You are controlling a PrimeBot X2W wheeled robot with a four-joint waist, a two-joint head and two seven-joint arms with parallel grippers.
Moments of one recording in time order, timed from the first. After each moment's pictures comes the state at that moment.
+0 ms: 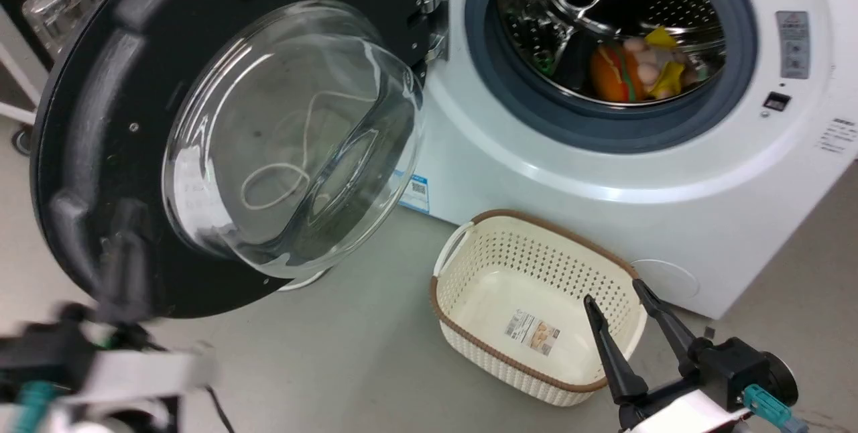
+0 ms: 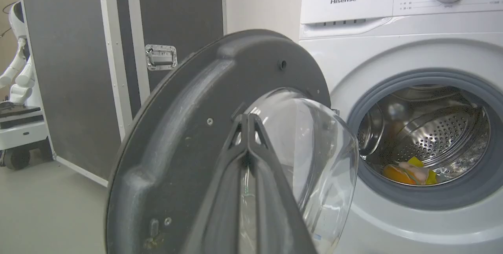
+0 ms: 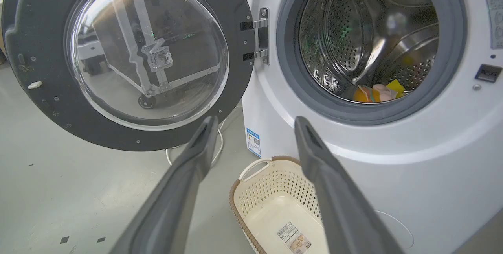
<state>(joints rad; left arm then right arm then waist) -0.02 0.09 0.12 -0.22 -0.10 -0.05 -0.18 0.00 -0.07 0.14 0.05 0.11 0.13 -0.18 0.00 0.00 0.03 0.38</state>
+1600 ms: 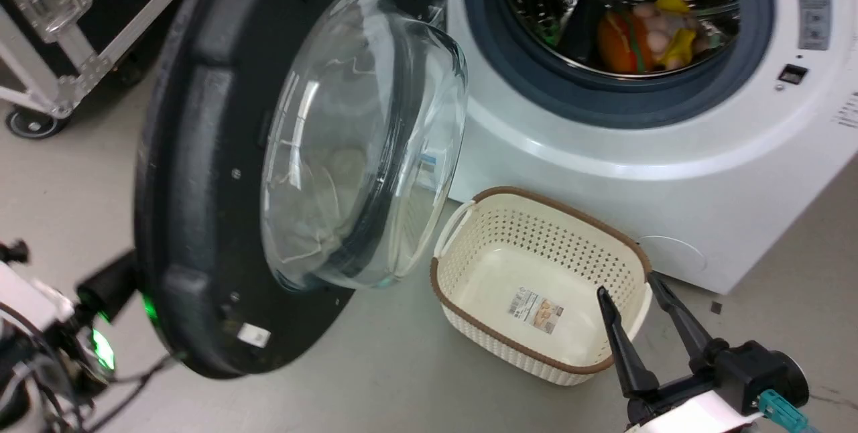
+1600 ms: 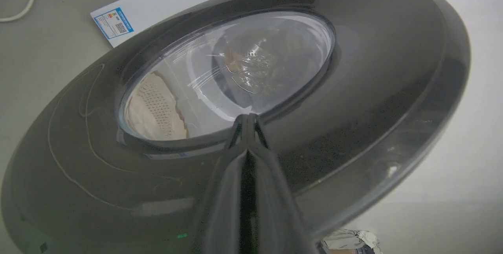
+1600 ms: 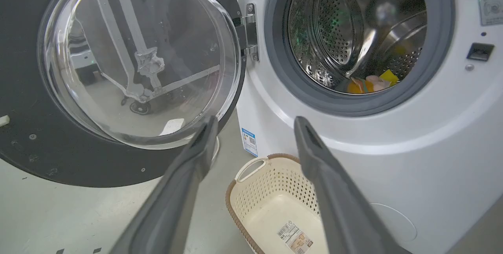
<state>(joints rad) -0.34 0.17 0.53 0.11 -1.31 0.04 1.06 0.00 -0.09 0.15 0.06 0.13 0.13 -0.25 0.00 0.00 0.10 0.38</state>
